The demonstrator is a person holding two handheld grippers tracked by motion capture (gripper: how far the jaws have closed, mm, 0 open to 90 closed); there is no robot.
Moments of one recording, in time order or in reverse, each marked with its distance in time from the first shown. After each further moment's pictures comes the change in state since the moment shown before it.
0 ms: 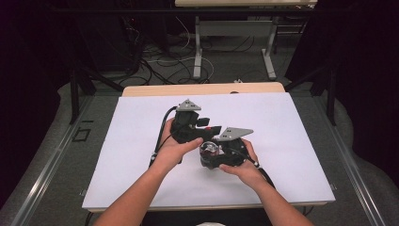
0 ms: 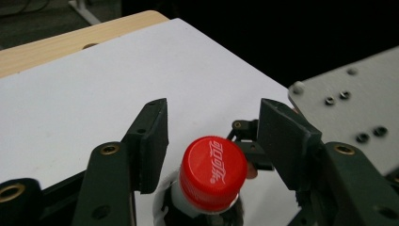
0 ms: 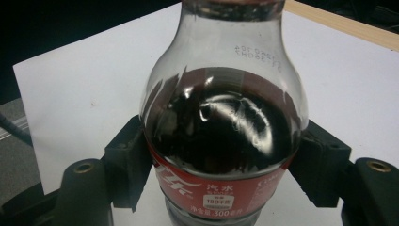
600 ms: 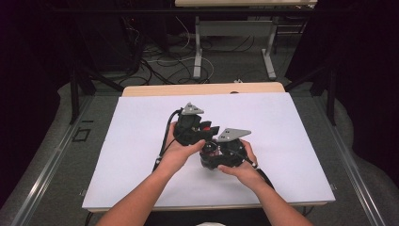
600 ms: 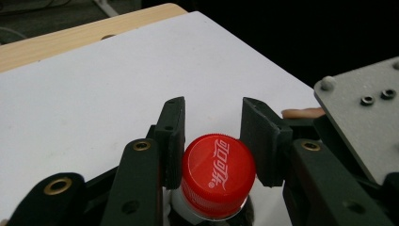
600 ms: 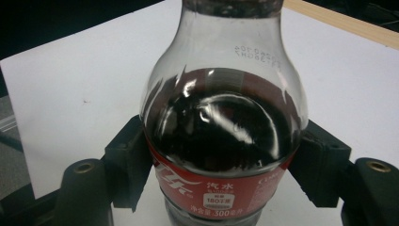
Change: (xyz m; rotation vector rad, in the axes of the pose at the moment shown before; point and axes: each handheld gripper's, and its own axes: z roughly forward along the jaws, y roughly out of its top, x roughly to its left) left arm -0.007 -0.006 0.016 -0.001 0.131 -0.077; right arm 0.002 -0.001 0.004 0.018 -0.030 -0.005
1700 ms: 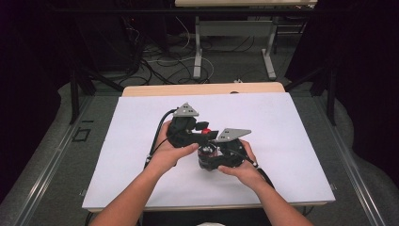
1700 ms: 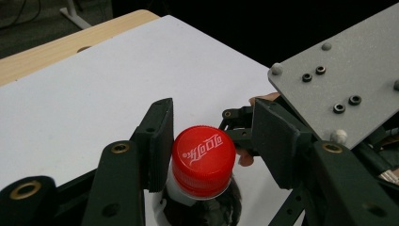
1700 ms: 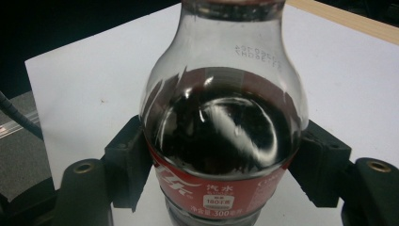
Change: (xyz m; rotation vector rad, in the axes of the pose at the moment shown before) left arm 0.005 -0.003 -0.023 -0.006 -0.134 0.111; right arm 0.001 0.002 -0.001 -0.011 0.064 -0.013
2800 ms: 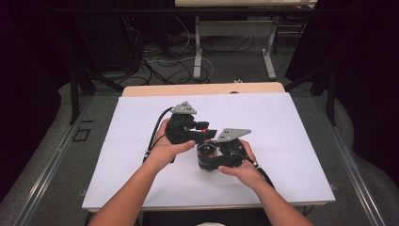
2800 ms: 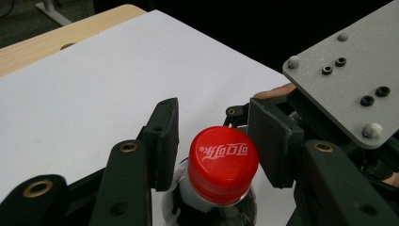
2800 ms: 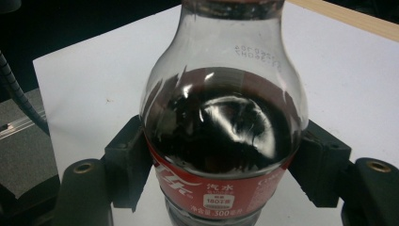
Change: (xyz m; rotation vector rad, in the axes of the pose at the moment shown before) left arm 0.016 0.000 0.007 0.018 -0.063 0.000; right arm 0.000 0.000 0.000 0.003 0.013 0.001
